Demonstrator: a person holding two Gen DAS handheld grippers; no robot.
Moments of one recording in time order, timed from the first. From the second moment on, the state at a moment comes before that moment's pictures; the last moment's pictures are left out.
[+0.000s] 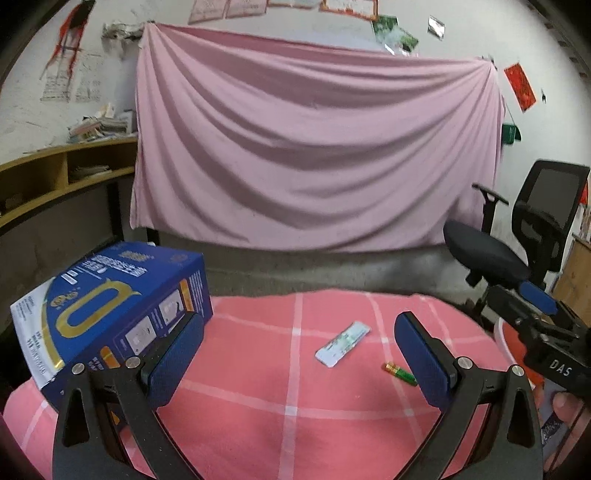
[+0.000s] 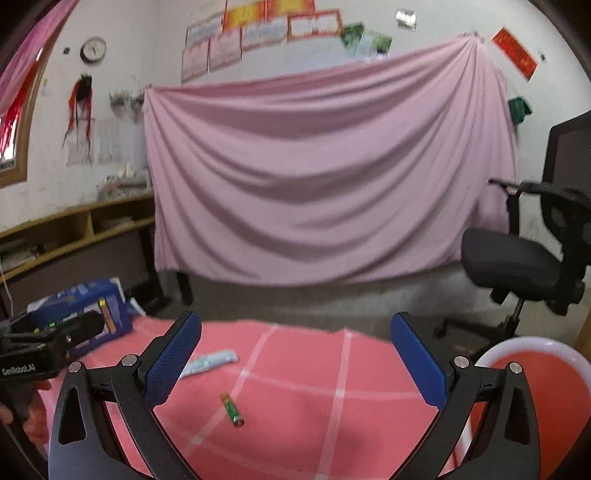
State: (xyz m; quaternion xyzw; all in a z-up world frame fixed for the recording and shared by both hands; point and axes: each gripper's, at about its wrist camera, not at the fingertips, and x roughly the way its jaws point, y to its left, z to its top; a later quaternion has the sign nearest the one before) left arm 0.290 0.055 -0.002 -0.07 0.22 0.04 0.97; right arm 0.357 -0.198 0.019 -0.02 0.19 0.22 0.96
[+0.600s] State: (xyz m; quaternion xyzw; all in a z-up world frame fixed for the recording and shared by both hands) left arm 0.364 0.042 -0.049 -0.04 0.41 -0.04 0.91; right arm 0.402 -0.168 -0.030 -0.05 0.41 0.30 0.86
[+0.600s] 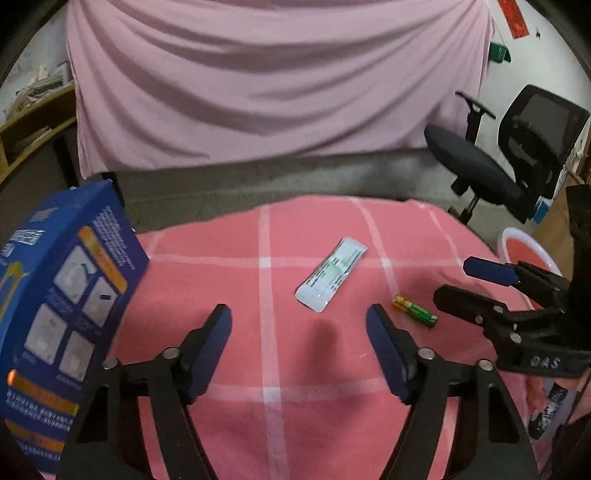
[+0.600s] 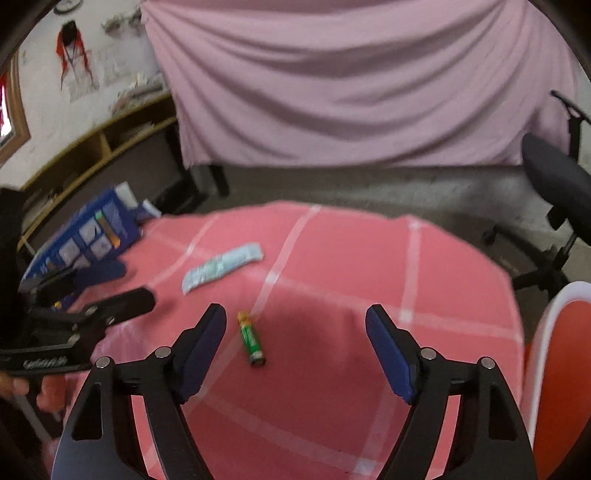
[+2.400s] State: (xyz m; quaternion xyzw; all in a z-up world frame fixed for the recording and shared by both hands) left arm 0.347 0.002 -0.031 -0.02 0.37 -0.01 0.93; right arm 0.386 -0.199 -0.014 0.00 0.35 0.27 0.90
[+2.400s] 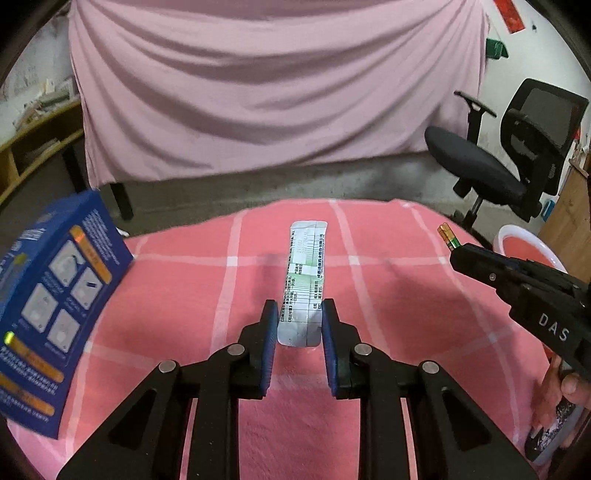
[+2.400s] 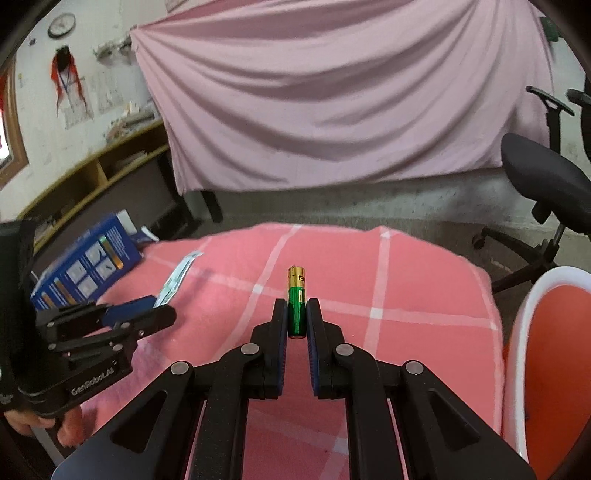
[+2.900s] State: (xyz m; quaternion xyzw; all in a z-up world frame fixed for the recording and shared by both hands) left arm 0.306 -0.010 -0.011 -0.02 0.25 0.01 0.97; right arm 0.347 -0.218 0.014 0.02 0.22 0.28 0.93
